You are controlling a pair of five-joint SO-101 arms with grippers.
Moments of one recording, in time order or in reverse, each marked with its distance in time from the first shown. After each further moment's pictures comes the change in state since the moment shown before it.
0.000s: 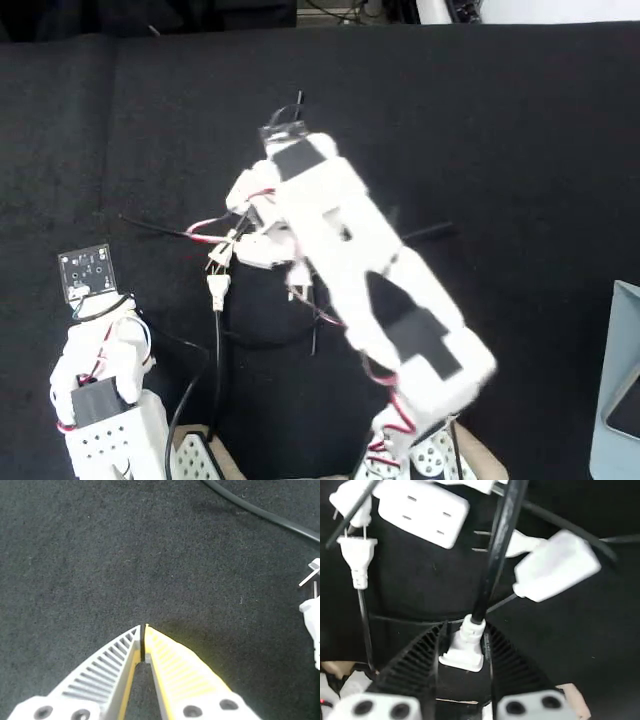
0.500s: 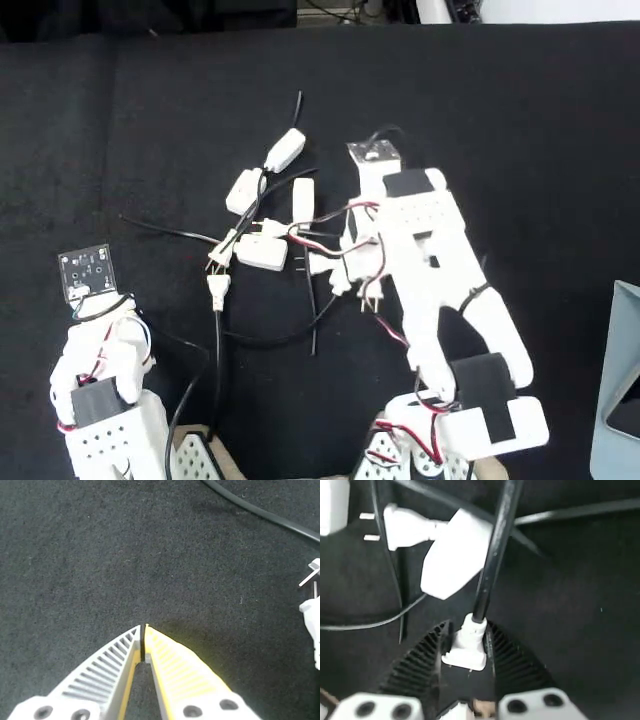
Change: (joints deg) left arm 0.0 0.0 0.0 0.0 0.0; right arm 18.5 -13.8 30.2 -18.4 18.5
